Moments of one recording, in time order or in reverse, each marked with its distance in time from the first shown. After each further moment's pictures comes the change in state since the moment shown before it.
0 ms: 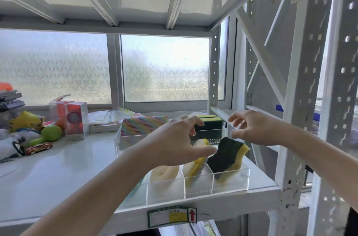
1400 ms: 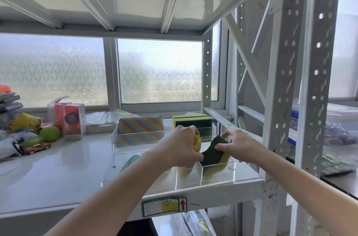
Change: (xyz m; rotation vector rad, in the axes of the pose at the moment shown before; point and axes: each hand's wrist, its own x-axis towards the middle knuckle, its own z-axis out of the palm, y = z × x) left_hand 0.012 0.014 0.036 -0.015 -0.053 -0.126; right_hand -0.013 0.012 0.048 0.202 0.066 0.214
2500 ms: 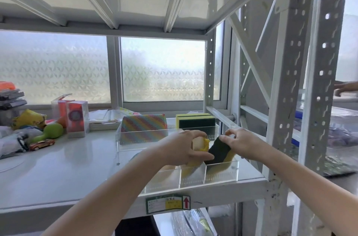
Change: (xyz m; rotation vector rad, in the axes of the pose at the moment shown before) left_hand 0.001 -0.015 -0.001 -0.066 -0.157 0.036; right_hand 0.003 -0.001 -0.001 -0.010 0.012 -0.005
